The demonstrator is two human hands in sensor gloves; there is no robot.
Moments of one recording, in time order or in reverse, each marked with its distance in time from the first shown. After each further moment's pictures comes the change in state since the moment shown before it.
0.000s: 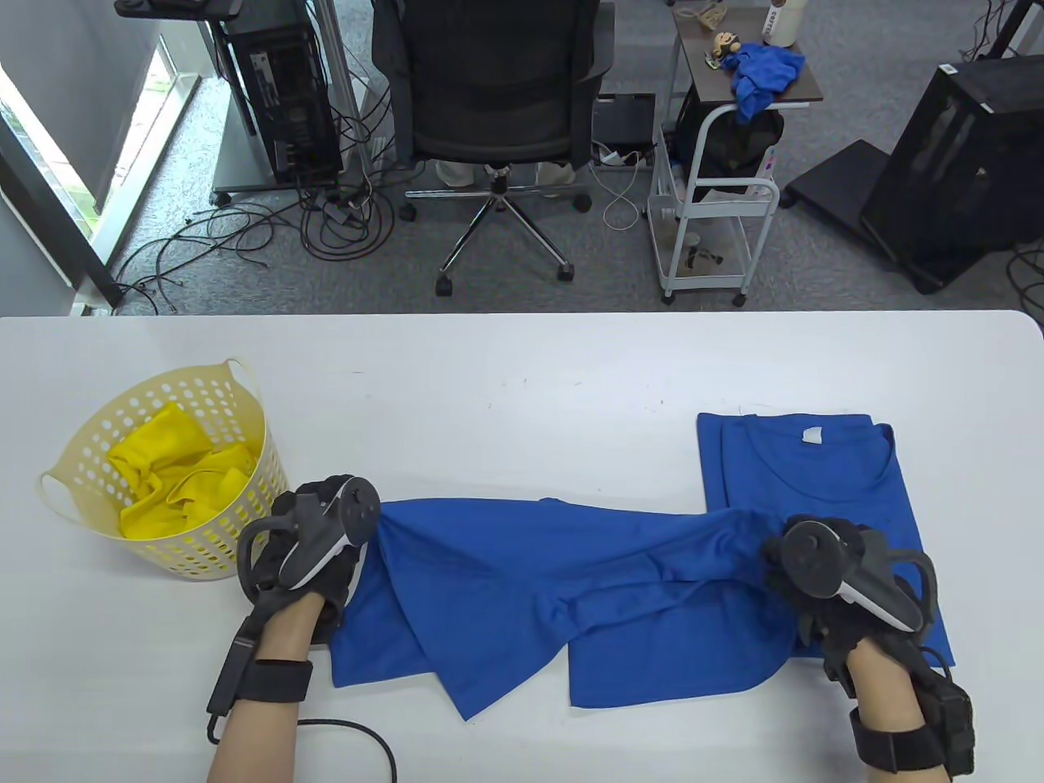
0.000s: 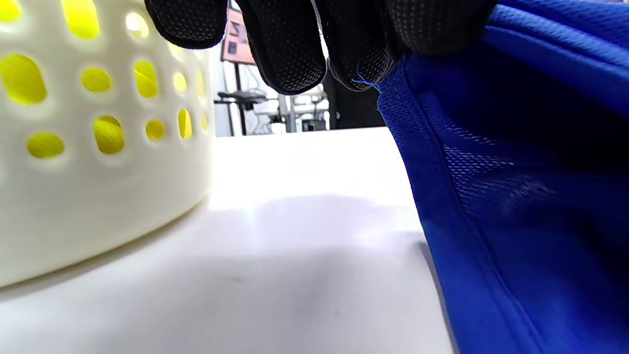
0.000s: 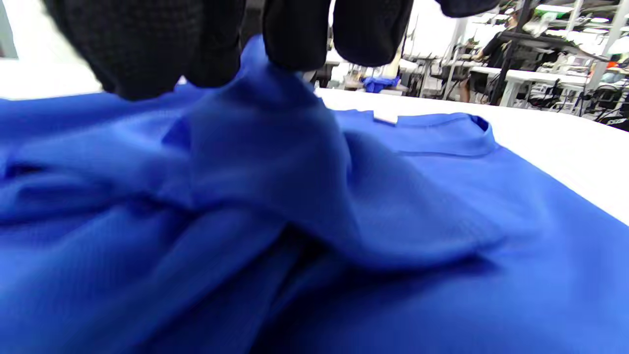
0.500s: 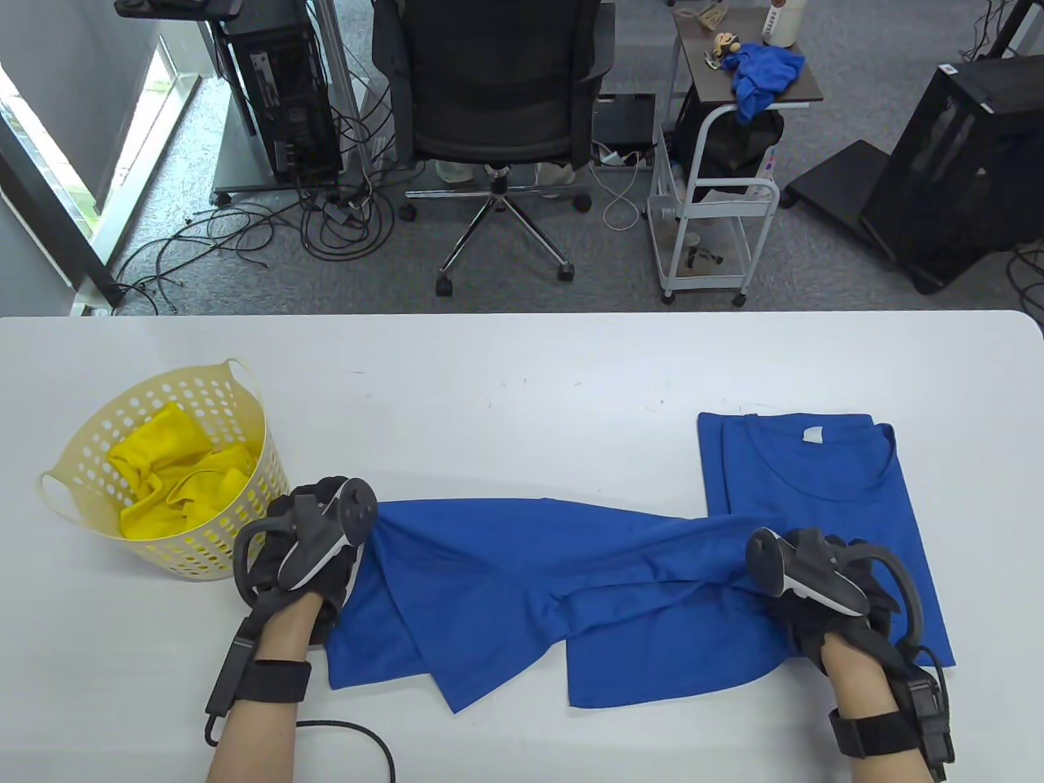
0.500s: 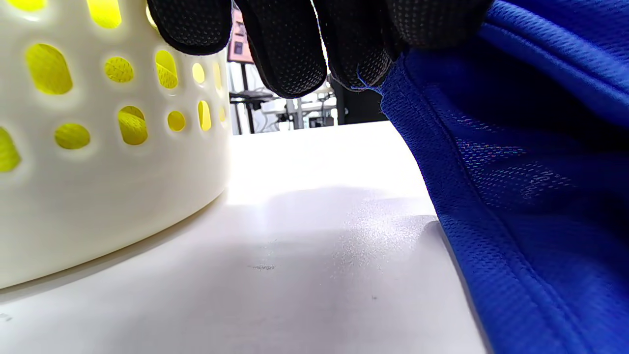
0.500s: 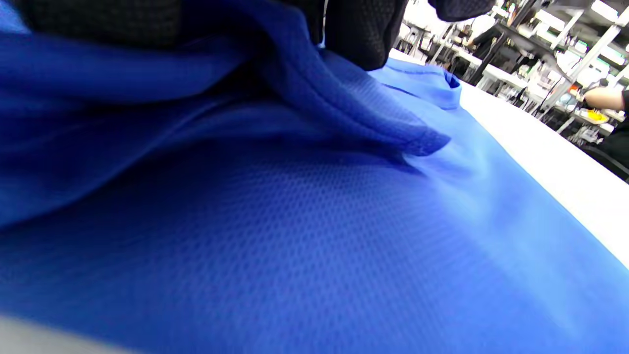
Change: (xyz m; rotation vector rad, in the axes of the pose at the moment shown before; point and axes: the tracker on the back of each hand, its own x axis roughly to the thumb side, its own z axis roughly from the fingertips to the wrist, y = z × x) left_hand -0.001 -0.003 0.000 -0.025 0.010 -0.041; right_hand 0.010 0.037 -0.020 0.129 0.072 0.249
